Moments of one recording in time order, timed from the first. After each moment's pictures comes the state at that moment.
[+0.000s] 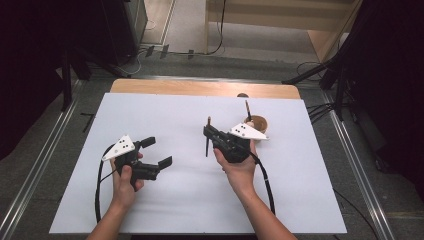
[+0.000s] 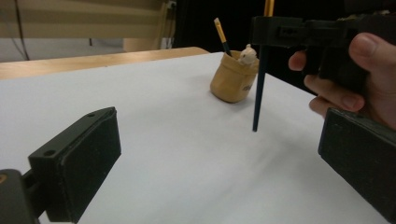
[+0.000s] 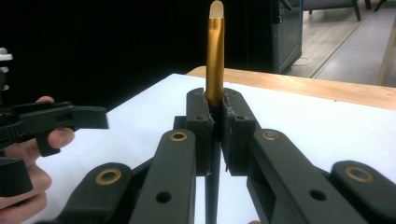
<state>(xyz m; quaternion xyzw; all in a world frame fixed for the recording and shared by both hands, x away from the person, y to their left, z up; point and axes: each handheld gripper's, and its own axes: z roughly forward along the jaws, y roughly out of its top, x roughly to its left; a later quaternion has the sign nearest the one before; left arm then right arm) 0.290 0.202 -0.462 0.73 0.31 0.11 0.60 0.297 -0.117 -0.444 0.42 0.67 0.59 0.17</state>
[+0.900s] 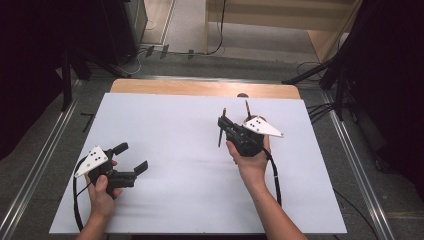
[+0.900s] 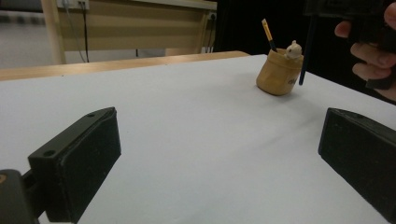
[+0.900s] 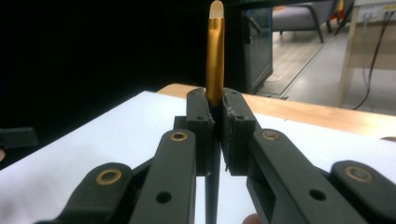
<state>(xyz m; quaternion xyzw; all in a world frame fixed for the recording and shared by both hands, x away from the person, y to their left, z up) 0.271 0.258 -0.475 0.71 0.34 0.18 0.59 0.305 -0.149 -0.434 0.43 0.64 0.60 0.23</state>
